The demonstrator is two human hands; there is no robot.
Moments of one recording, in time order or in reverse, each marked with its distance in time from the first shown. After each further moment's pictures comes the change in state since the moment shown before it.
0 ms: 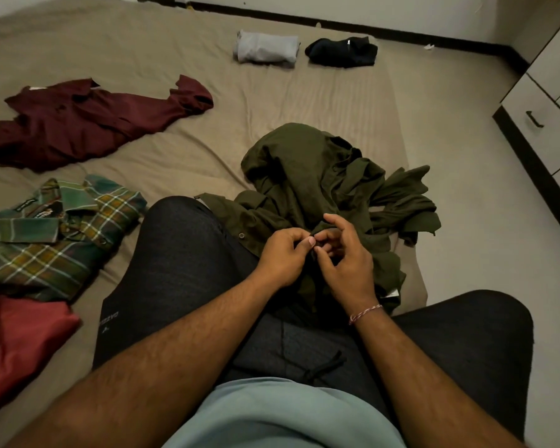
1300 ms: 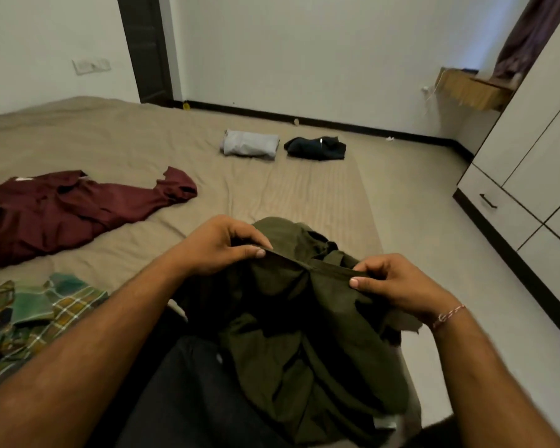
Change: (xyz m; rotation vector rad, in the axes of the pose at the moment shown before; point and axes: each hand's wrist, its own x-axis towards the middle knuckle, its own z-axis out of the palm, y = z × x) left_hand 0.105 0.098 -0.159 0.221 -0.227 0.475; right_hand 0.154 -0.025 -0.140 -0.017 -0.555 0.243
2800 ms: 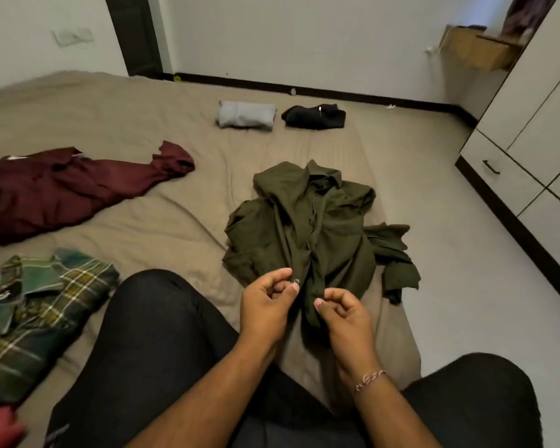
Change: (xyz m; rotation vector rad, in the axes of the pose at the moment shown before) left_hand -0.062 0.006 0.189 -0.721 0.624 -0.588; right_hand -0.035 0.041 0.181 0.718 0.620 0.253
